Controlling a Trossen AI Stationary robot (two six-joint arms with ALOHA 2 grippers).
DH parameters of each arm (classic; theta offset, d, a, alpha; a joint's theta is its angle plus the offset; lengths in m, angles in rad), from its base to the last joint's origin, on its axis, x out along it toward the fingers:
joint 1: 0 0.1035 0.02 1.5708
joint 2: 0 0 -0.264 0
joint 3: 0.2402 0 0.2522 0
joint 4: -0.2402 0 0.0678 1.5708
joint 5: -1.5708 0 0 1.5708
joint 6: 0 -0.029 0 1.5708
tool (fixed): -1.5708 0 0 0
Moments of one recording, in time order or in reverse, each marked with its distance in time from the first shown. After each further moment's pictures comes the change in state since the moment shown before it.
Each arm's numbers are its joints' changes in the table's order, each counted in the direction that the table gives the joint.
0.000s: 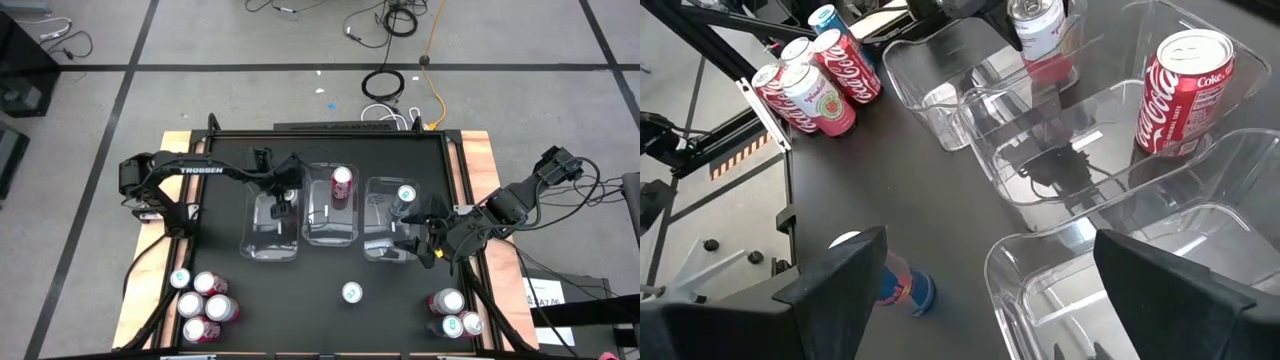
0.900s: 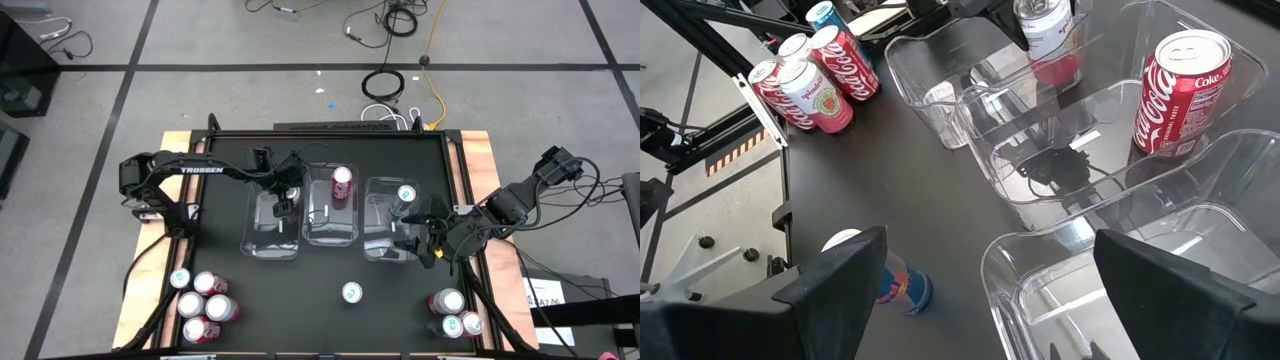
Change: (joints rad) left arm 0.002 -0.001 -0.006 0.048 -0.010 0.002; right arm 0.000 0.000 0.000 -0.006 0.000 0.007
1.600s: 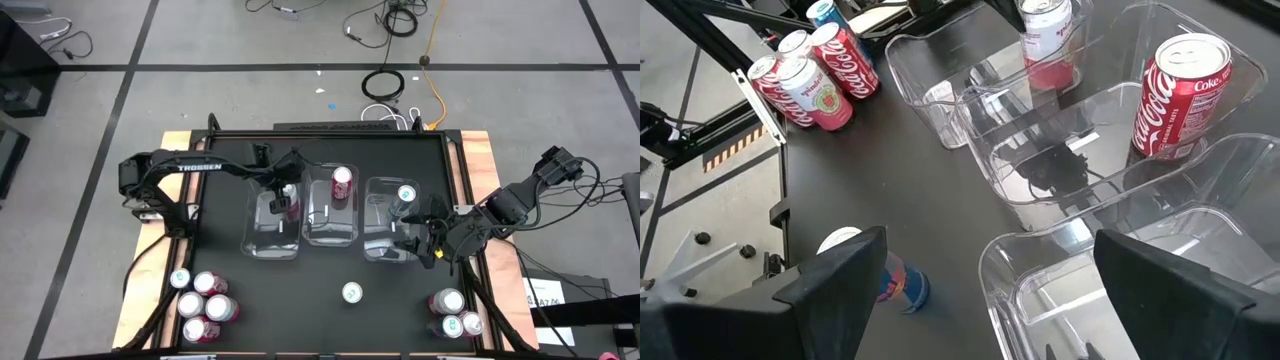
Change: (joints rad) left arm 0.000 0.007 0.101 -0.170 -0.065 0.014; right arm 0.000 0.000 0.000 -0.001 0.000 0.020
